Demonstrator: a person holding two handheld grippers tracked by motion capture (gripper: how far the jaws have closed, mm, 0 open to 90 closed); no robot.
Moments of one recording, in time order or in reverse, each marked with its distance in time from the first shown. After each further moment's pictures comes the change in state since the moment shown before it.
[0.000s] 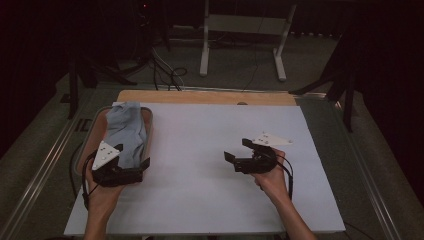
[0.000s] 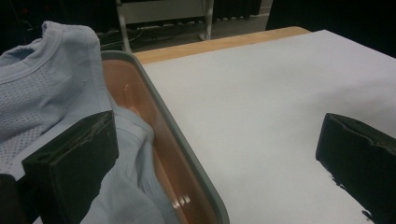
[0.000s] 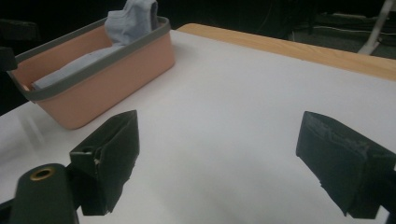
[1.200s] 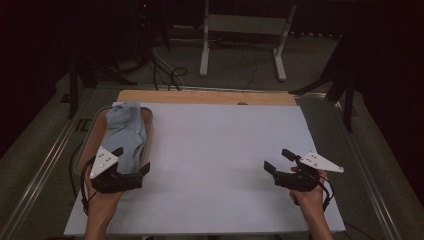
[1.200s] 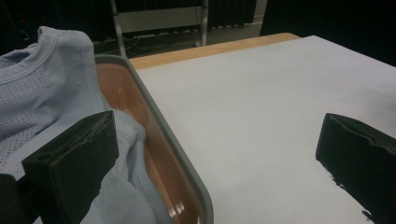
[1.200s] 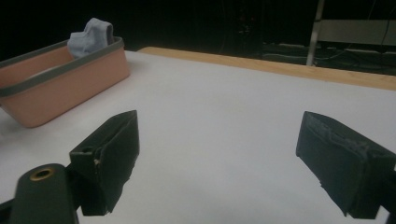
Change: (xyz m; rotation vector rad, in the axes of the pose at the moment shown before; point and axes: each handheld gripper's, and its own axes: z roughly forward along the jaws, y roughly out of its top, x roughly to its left) left arm -0.007 -0.006 -0.008 -0.037 -0.021 0.015; right arm -0.043 -0.049 -0.085 -0.143 -0.126 0.022
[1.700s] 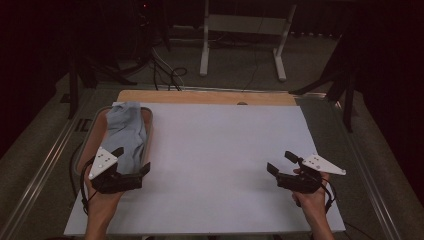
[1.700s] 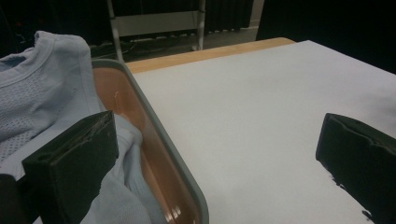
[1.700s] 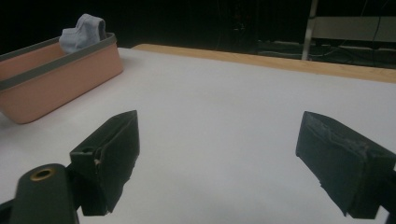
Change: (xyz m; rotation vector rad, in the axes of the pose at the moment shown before) left arm -0.001 0.000 0.000 -0.012 -0.011 -0.008; right arm -0.008 -0.009 -0.004 0.003 -0.016 0.008
